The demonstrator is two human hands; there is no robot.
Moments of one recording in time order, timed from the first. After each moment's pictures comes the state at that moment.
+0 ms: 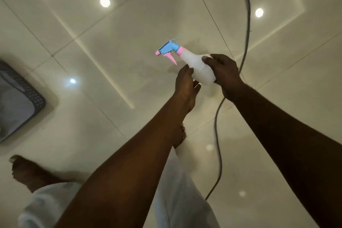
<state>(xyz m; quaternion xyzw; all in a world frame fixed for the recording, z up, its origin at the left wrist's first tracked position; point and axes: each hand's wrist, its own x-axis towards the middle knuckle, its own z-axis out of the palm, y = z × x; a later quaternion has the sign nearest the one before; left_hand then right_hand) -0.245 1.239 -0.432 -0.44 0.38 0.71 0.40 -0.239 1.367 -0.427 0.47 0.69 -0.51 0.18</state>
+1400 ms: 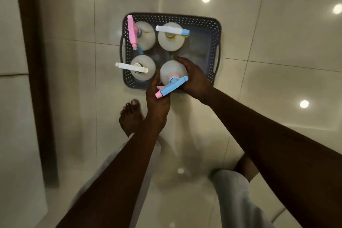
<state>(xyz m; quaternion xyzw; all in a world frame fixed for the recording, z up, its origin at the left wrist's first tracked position) -0.202 0.579 -0.430 -0.54 0.64 0.53 0.15 -0.321 0.678 -0.471 -0.09 0.79 -0.40 0.46</state>
